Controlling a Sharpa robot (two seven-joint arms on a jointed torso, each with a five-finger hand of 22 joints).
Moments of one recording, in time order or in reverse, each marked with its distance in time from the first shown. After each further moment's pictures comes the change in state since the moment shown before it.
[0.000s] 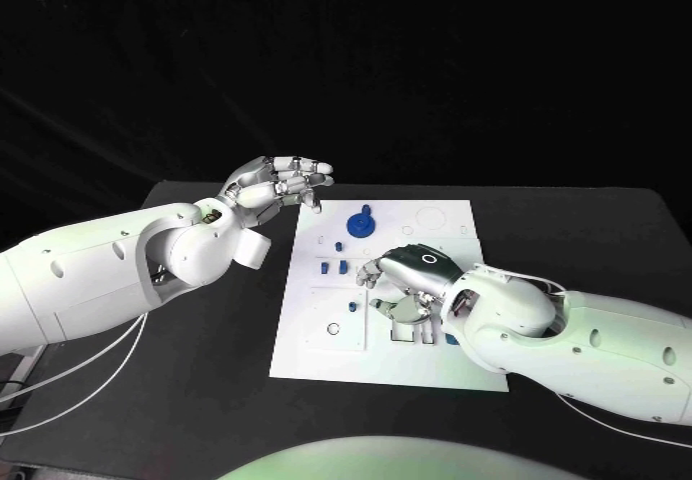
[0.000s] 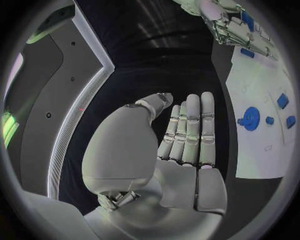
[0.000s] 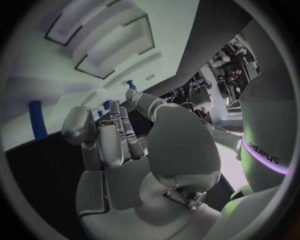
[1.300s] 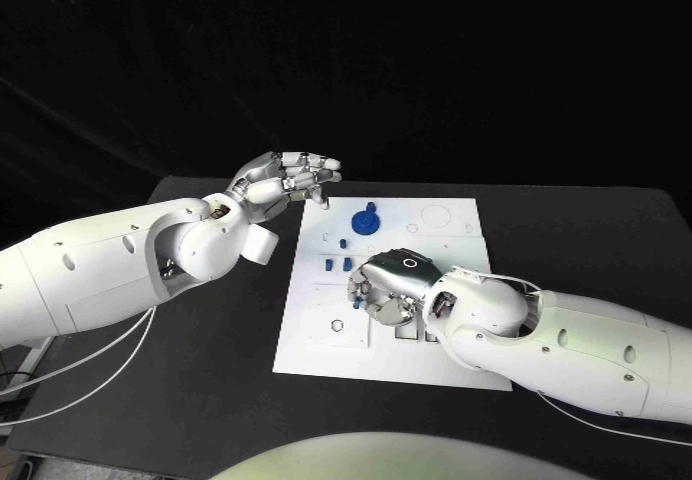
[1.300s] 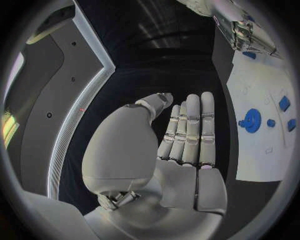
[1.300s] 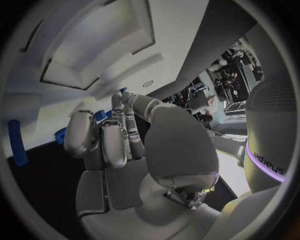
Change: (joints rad) left arm 0.000 0.008 0.000 0.000 0.000 -0.001 0.007; left_hand 0.000 0.000 0.000 0.000 0.000 0.000 0.000 0.004 0.001 0.000 0.000 0.000 0.001 0.000 0.000 0.000 0.000 0.000 0.000 0.000 0.000 0.001; right arm -0.025 0.100 0.002 -0.075 -0.031 0.048 -0.004; right_hand 0.061 0.065 0.056 -0.024 -0.016 0.173 -0.052 0.069 0.016 0.206 -0.052 0.005 0.002 -0.002 -0.049 0.000 0.049 0.000 0.052 -0.052 0.093 0.045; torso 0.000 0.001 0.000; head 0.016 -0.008
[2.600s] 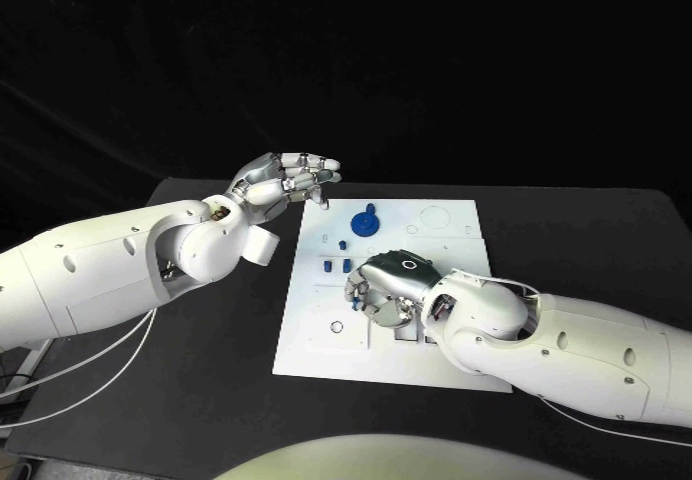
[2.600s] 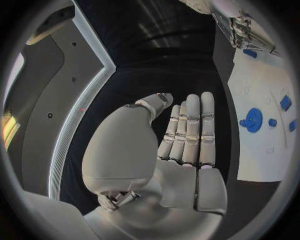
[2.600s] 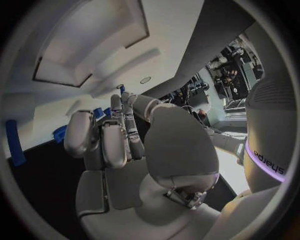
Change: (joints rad) left arm 0.000 0.003 0.000 0.000 0.000 -0.008 0.011; left_hand 0.000 0.000 0.003 0.003 0.000 0.000 0.000 0.000 0.001 0.000 0.000 0.005 0.001 0.000 0.000 0.004 0.001 0.000 0.000 0.000 0.004 0.001; right arm -0.001 -0.001 -0.001 0.009 0.012 -0.030 -0.001; right_hand 0.007 -0.004 0.000 0.000 0.001 0.000 0.000 -0.002 -0.004 -0.012 0.016 0.006 -0.007 0.000 0.000 0.000 0.003 0.000 0.000 0.000 0.000 -0.002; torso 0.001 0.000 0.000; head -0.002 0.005
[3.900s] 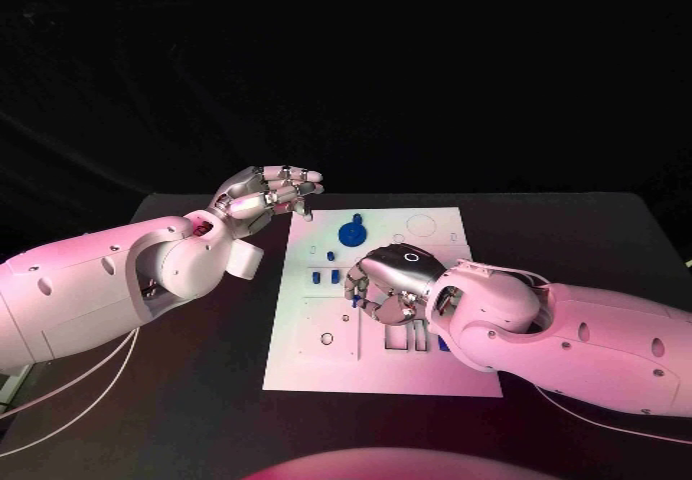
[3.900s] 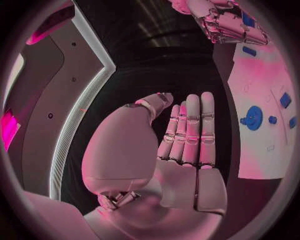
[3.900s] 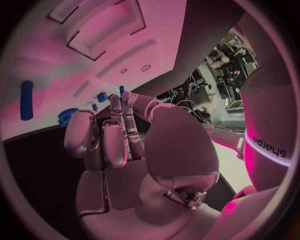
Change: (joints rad) left arm 0.000 -0.006 0.000 0.000 0.000 -0.003 0.002; left_hand 0.004 -0.004 0.000 0.000 0.000 0.004 -0.004 0.000 0.000 0.000 0.000 0.000 0.000 0.000 0.000 0.000 0.001 0.000 0.000 0.000 0.000 0.001; right arm 0.068 -0.079 0.004 0.100 0.035 0.036 -0.035; right_hand 0.003 0.003 -0.003 0.003 -0.003 0.002 0.002 0.001 -0.001 -0.008 0.004 0.002 -0.003 0.000 0.000 -0.004 -0.002 0.000 0.000 0.000 0.000 0.000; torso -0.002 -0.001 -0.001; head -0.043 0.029
